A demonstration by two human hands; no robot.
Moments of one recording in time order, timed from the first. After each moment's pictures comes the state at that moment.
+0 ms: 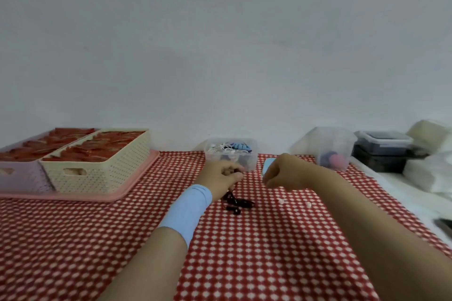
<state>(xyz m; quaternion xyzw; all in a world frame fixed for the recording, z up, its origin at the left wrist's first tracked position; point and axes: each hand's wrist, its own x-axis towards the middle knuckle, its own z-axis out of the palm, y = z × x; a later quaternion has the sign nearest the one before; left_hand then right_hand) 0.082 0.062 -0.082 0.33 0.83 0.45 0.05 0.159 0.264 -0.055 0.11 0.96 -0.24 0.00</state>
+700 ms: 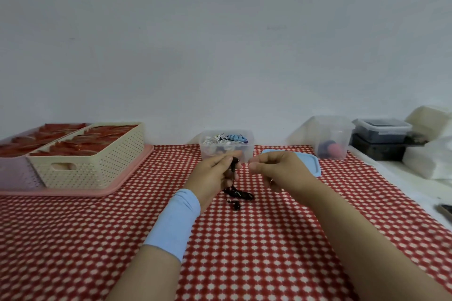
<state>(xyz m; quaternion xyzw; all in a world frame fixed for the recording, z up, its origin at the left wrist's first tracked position) 0.099 0.061 -0.100 0.28 0.62 0.71 0.18 0.182 0.231 -0.090 0.09 0.79 -0.57 -0.18</state>
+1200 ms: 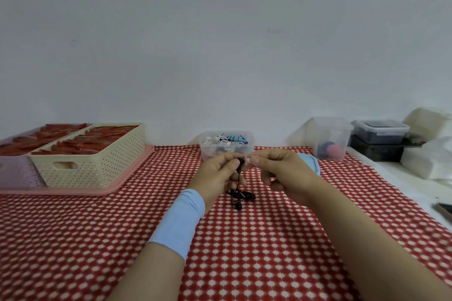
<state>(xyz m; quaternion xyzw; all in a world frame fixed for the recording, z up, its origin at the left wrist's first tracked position) 0.109 0.064 -0.099 0.31 0.64 0.68 0.17 0.190 0.226 -0.084 0.03 0.72 -0.68 -0.14</state>
